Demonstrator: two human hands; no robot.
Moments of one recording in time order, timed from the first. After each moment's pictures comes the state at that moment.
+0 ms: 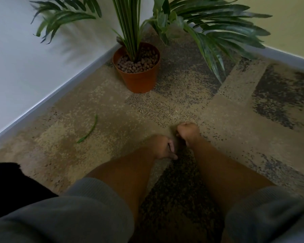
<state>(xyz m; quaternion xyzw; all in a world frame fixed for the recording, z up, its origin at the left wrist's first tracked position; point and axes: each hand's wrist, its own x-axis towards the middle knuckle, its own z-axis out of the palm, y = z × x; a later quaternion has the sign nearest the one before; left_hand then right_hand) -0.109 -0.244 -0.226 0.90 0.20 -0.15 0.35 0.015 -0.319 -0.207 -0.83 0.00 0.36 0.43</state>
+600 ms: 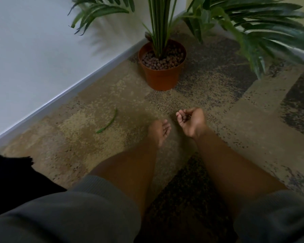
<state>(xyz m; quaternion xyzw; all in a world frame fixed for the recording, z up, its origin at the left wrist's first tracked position) -0.116 -0.205 -0.197 0.29 0.56 0.14 0.76 -0.007 -0.258 -0.168 -0.50 0.18 0.48 0.70</state>
